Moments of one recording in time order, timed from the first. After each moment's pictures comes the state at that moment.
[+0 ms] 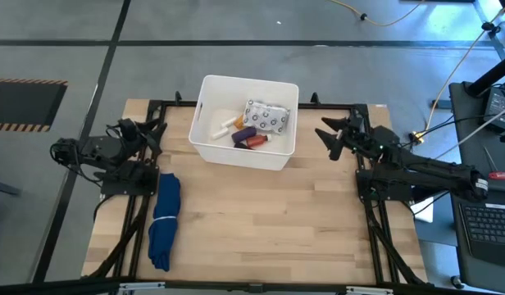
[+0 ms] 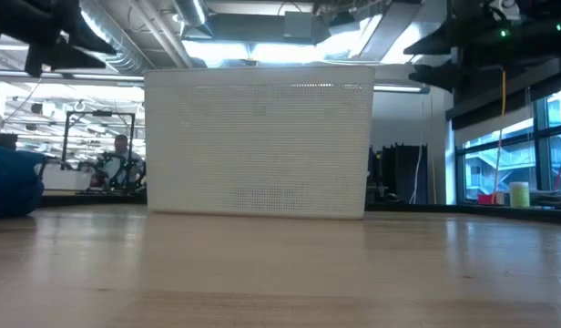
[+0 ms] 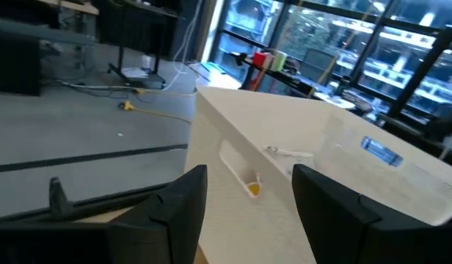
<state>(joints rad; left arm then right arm) -0.24 0.04 0.49 -0.67 -1.13 -0.54 -0.35 0.50 0.31 0.24 0.17 0.31</state>
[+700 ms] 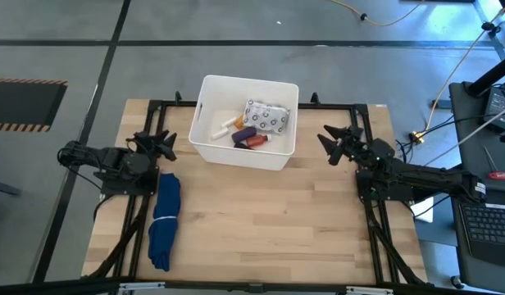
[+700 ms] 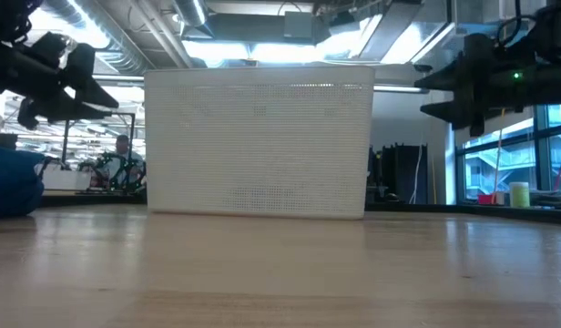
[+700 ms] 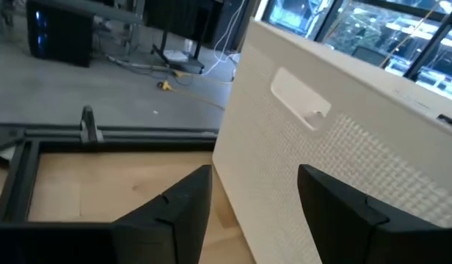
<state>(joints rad) -0.24 0.00 0.20 -0.68 -1.23 -0.86 -0.36 0.41 0.01 0.52 0.25 0.39</state>
